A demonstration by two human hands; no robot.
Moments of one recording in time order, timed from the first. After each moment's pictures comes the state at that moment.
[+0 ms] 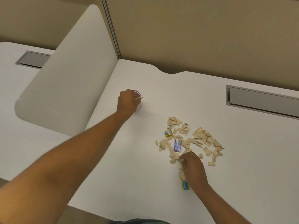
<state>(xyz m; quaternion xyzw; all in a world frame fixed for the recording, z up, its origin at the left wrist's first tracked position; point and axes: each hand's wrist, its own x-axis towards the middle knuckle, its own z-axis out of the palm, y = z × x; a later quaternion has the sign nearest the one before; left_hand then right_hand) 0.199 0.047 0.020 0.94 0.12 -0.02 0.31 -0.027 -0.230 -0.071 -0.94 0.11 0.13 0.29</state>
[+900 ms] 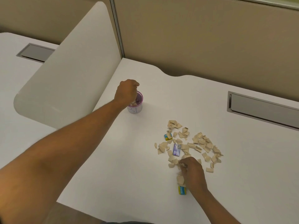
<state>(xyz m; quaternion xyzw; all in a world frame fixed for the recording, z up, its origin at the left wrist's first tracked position) 0.238 0.061 0.038 0.96 0.07 -0.03 0.27 -0.027 -0.236 -0.060 -0.94 0.10 0.13 0.30</state>
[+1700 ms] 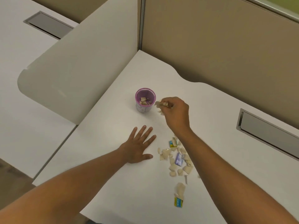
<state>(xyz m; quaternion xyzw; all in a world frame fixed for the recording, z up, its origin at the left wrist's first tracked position) 0.067 0.054 -0.114 0.95 -0.23 -0.22 0.03 0.180 -0.099 0.041 -0.90 -0.01 0.03 0.44</state>
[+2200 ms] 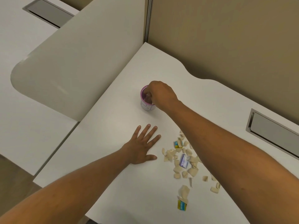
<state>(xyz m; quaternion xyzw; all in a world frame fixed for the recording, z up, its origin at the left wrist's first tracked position) 0.068 0.057 -0.124 0.94 -0.24 -0.22 0.06 0.271 -0.006 0.040 -0.93 -0.14 0.32 0.04</state>
